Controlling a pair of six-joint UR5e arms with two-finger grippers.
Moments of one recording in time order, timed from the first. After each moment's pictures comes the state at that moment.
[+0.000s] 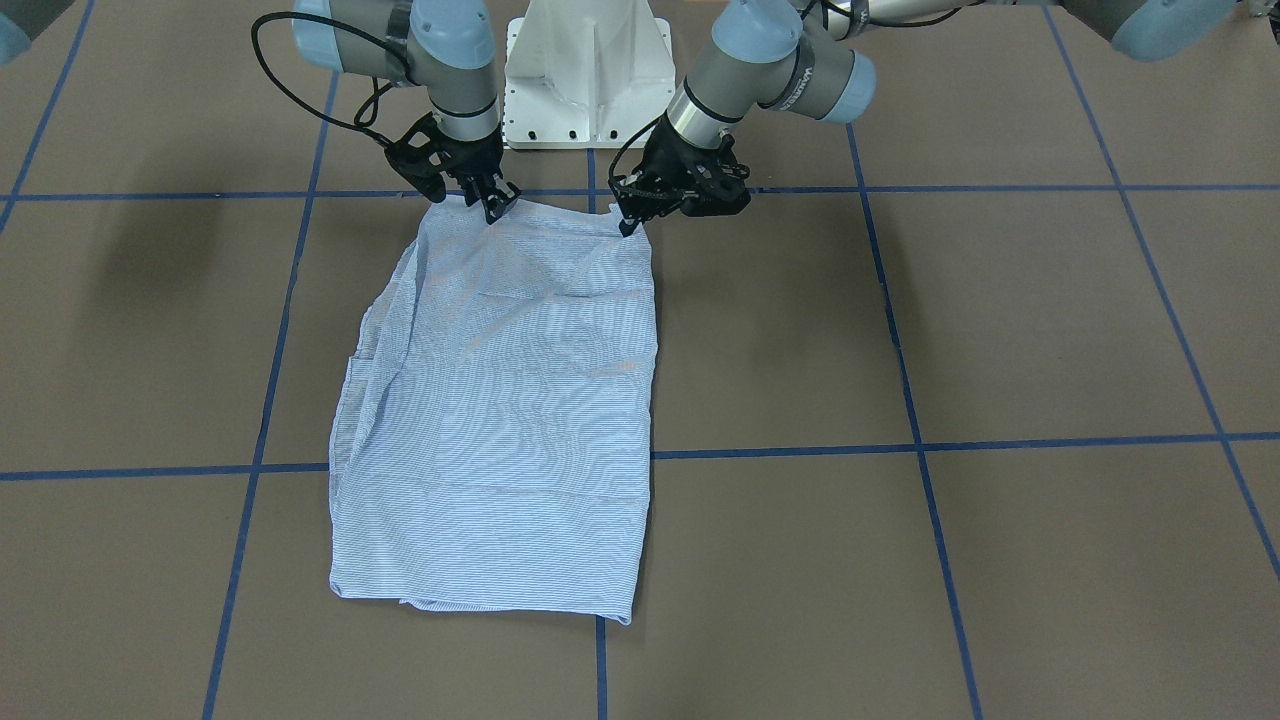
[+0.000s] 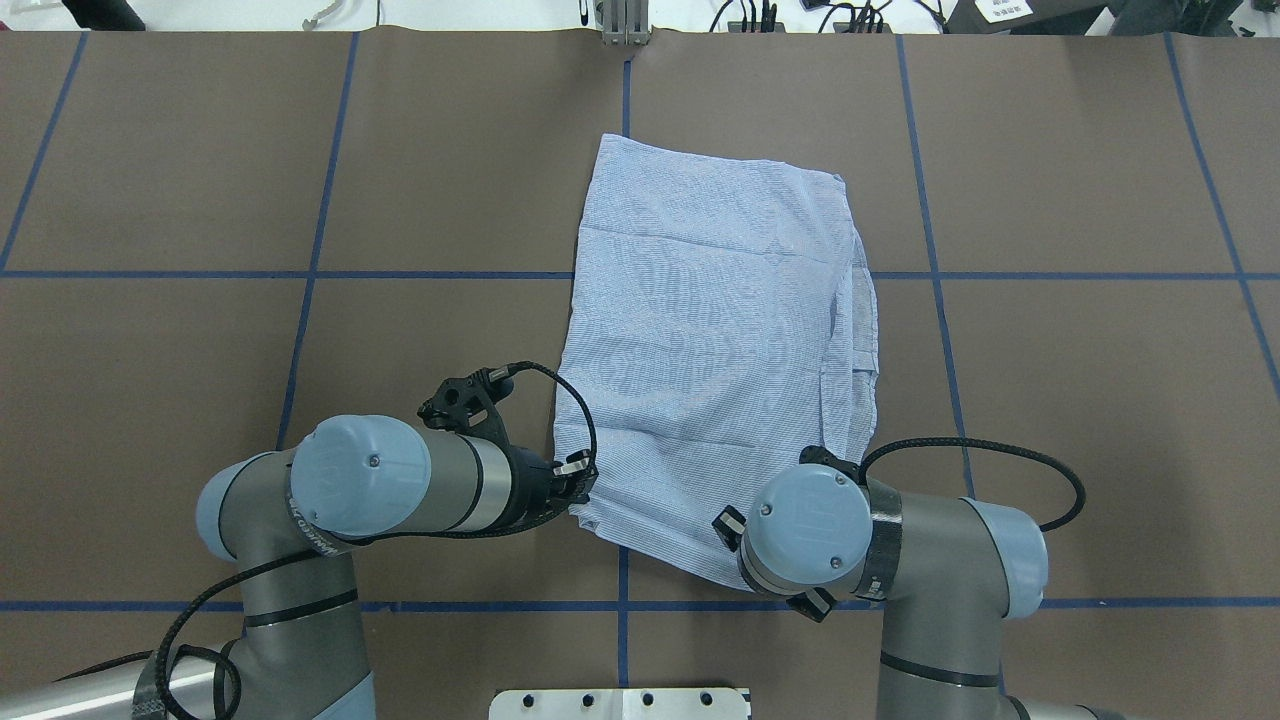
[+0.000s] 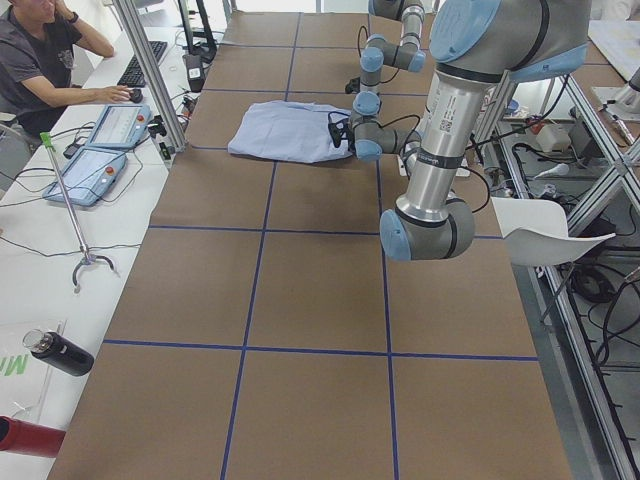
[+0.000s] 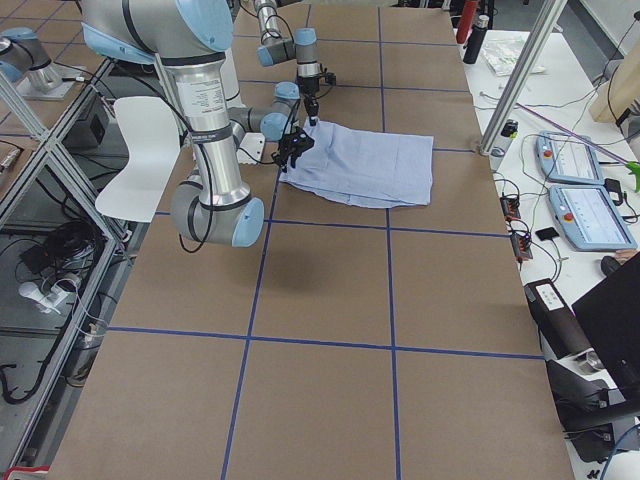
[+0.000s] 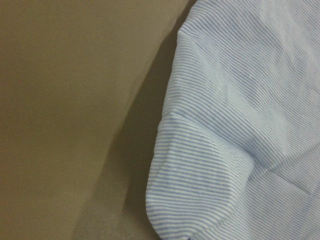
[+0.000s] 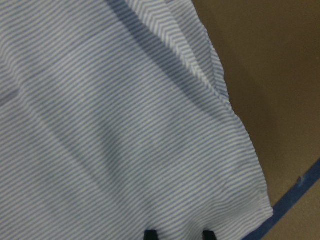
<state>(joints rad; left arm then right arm) -0.32 -2.04 -1.77 -2.12 -1.74 -1.81 0.24 -1.17 1.90 -1.62 1.76 2.16</state>
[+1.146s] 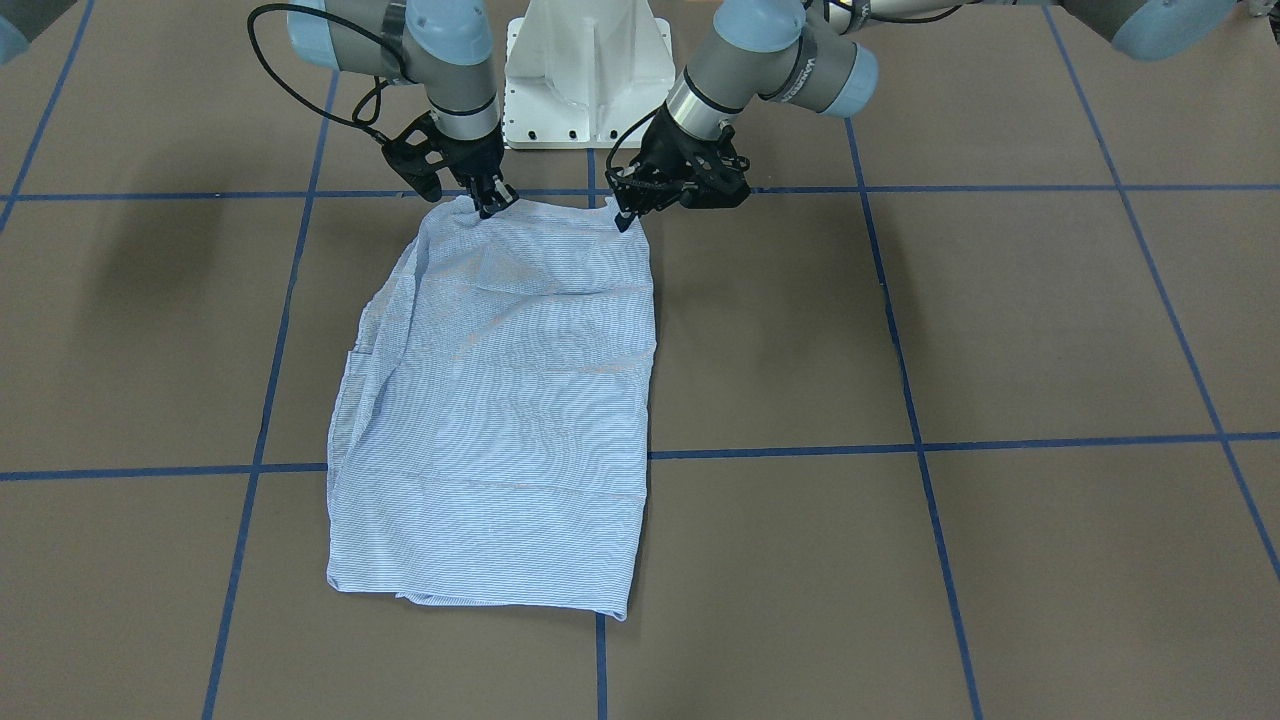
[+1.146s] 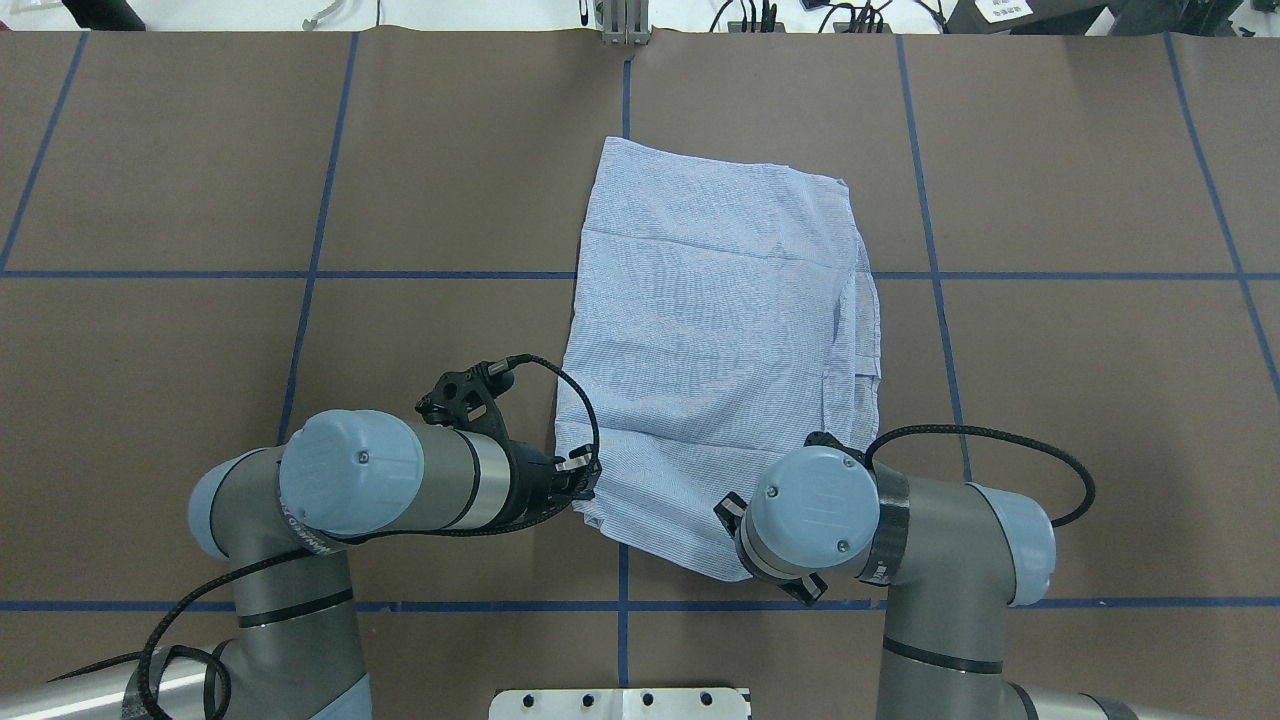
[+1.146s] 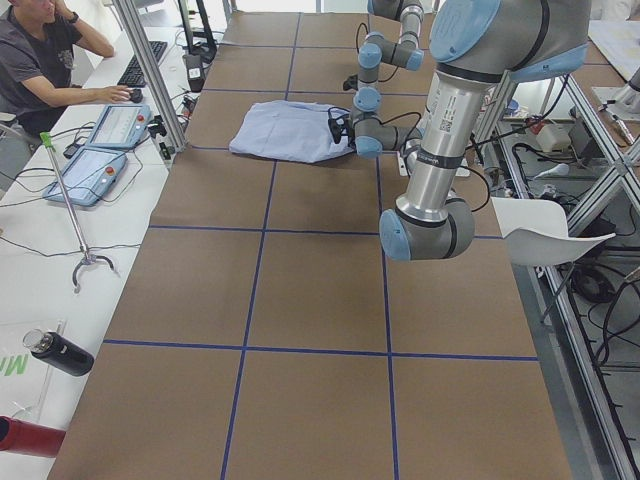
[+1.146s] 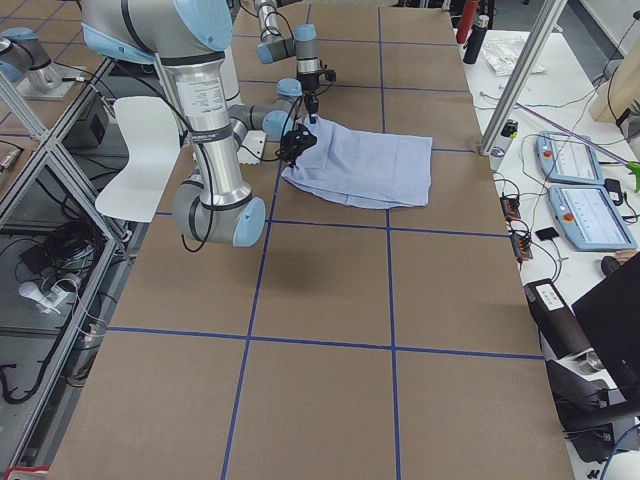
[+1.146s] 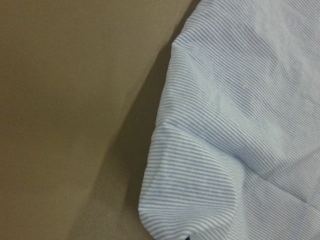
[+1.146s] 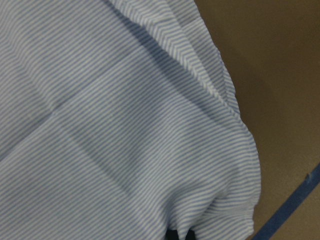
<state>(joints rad) -0.33 -2.04 -1.83 -2.10 -1.74 -1.81 0.26 -1.16 1.93 -1.61 1.77 2.21</state>
